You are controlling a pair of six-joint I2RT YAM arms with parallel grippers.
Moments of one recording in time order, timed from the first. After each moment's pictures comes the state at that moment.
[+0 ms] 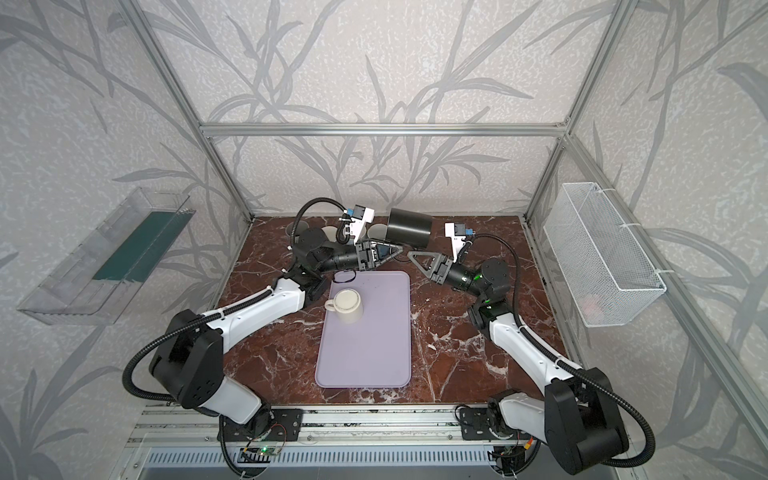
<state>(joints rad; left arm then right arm) -0.57 1.57 1.09 0.70 0.87 -0.95 0.30 1.19 0.67 0.80 -0.84 1.08</state>
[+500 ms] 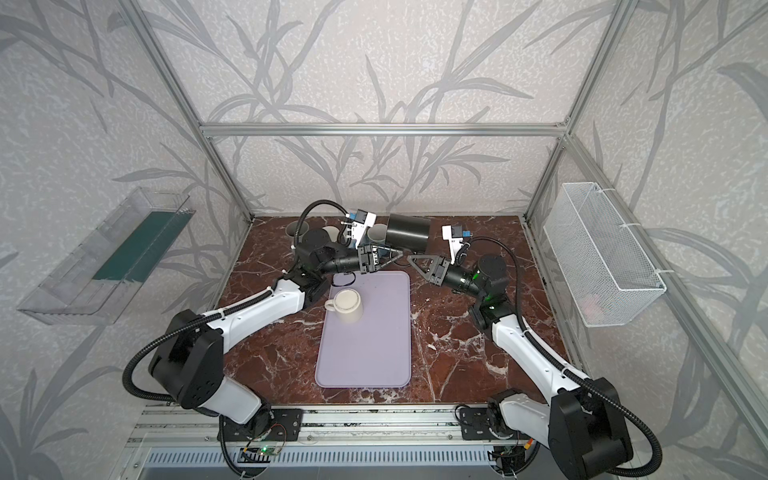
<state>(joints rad) -0.57 1.56 1.06 0.60 0.87 -0.88 0.30 1.16 0.69 0.57 -0.82 0.99</state>
